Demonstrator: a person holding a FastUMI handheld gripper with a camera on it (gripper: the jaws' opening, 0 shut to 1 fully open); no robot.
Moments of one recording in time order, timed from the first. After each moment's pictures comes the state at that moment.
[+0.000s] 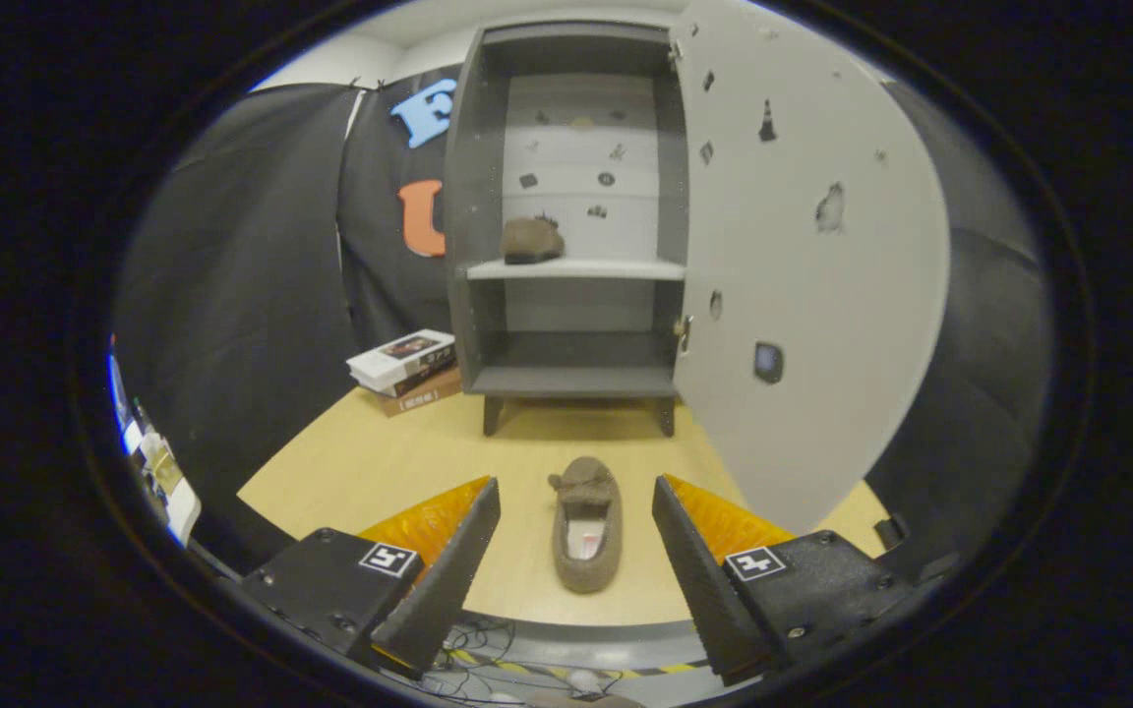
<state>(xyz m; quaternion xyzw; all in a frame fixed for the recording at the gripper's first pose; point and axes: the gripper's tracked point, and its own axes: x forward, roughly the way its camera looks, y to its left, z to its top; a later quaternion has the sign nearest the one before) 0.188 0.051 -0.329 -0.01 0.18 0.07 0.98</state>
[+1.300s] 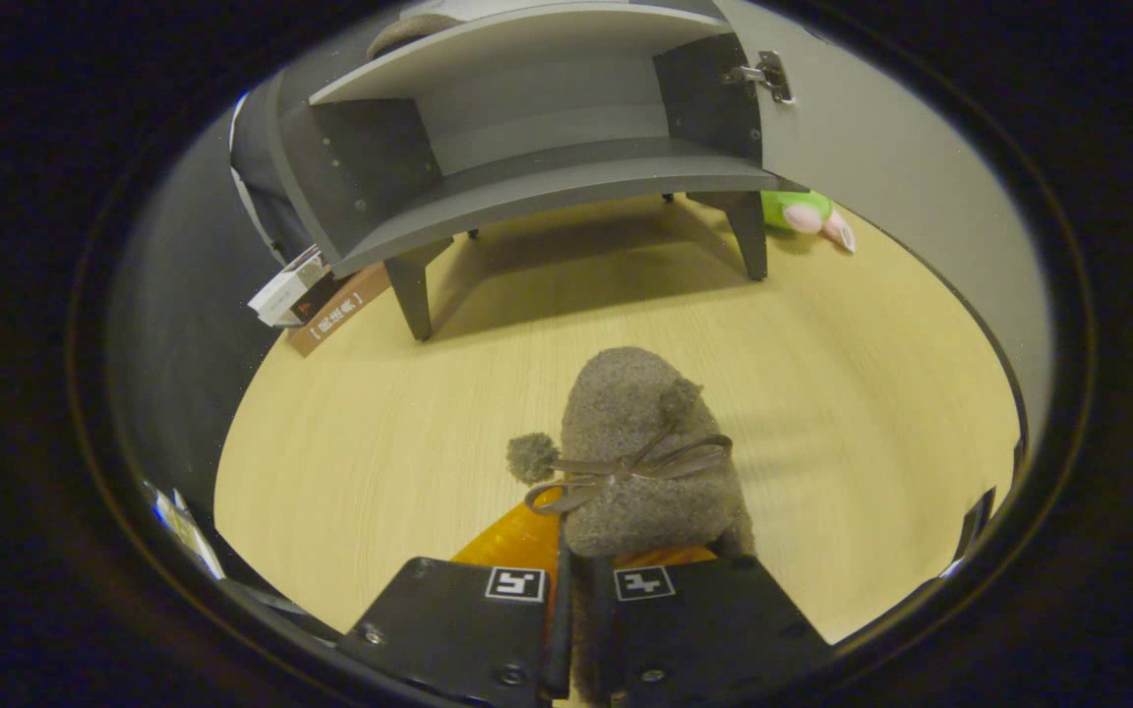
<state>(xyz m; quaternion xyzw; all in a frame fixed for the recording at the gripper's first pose) 0.359 0.076 -0.473 0.05 0.36 0.06 0.93</state>
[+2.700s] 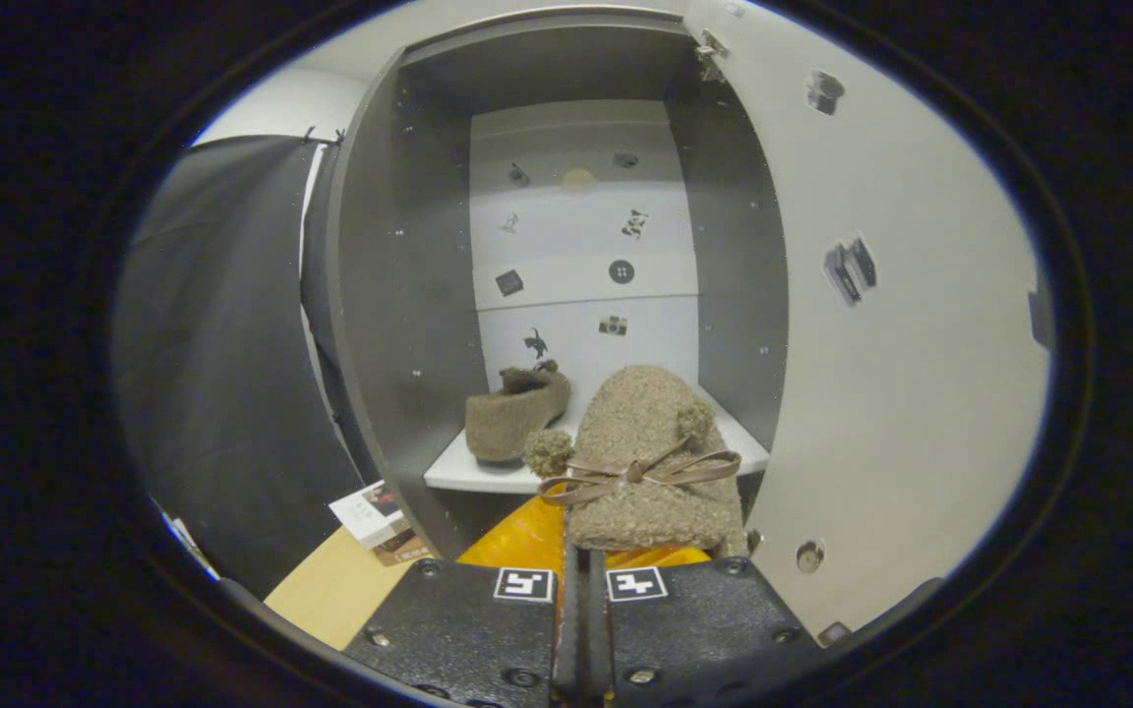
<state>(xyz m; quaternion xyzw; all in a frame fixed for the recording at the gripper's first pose) 0.408 0.088 -0.068 0.01 0.03 0.10 0.99</state>
